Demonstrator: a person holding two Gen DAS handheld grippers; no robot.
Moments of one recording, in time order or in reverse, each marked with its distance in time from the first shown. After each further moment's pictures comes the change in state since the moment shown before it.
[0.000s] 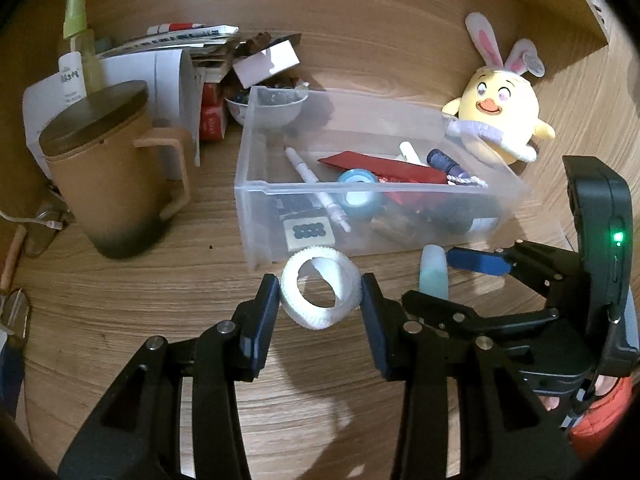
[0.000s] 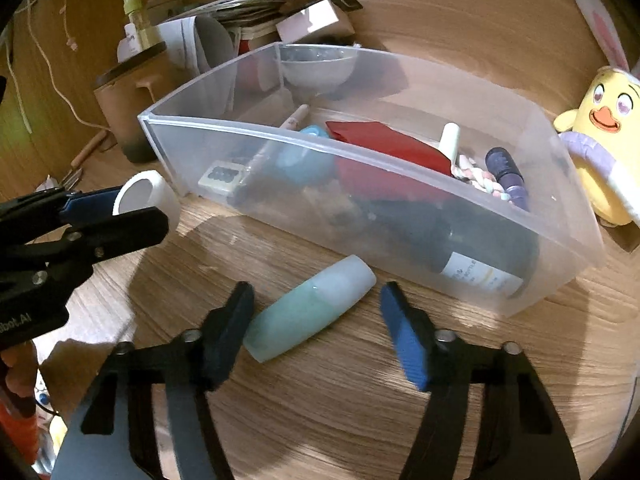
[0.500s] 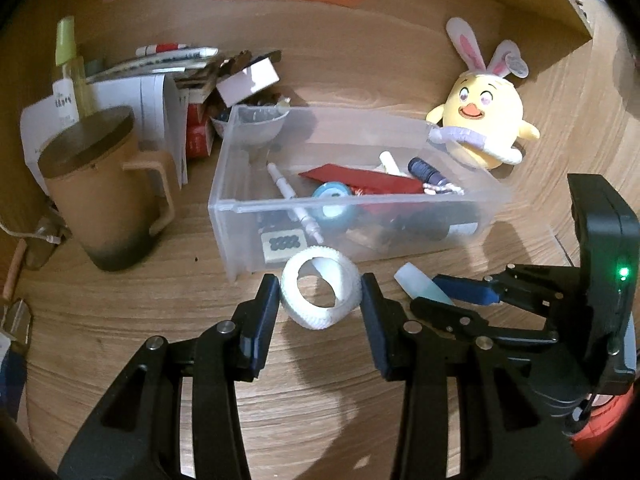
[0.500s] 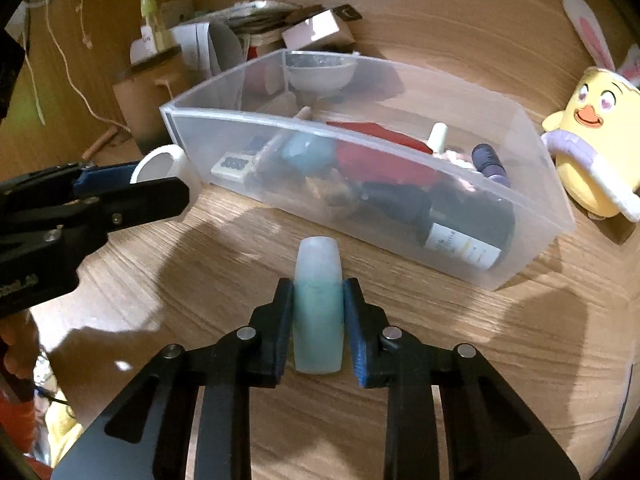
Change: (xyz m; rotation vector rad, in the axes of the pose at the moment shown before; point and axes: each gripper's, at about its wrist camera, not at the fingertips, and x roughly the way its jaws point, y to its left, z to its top) left arm -0.015 -0.017 0.003 0.034 -0.045 -0.004; right arm -0.021 -0.003 -0.014 0.001 -0.035 0.005
